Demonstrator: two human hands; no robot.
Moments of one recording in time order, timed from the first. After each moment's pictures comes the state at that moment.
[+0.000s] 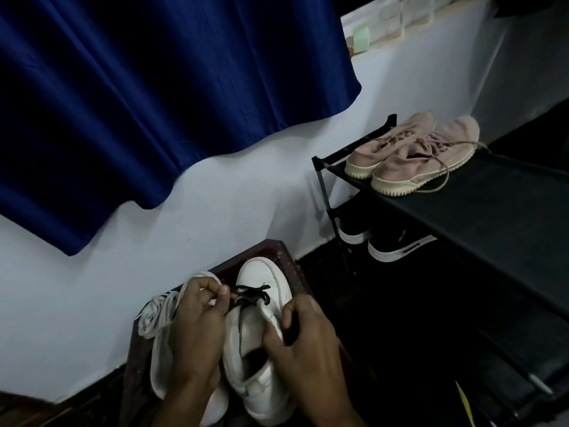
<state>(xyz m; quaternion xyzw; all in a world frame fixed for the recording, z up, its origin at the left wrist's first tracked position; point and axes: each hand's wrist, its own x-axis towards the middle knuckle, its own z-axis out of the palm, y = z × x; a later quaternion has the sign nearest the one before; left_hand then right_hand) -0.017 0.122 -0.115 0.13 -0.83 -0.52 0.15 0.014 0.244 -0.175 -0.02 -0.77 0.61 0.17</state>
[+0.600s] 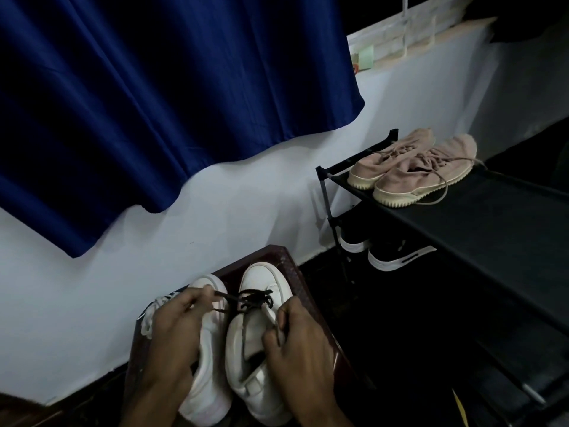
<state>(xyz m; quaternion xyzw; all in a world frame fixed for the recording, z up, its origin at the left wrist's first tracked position) -0.012 0.094 -0.091 0.13 -0.77 -0.61 0.12 0.020 0.232 -0.158 -0.02 -0.84 0.54 0.11</state>
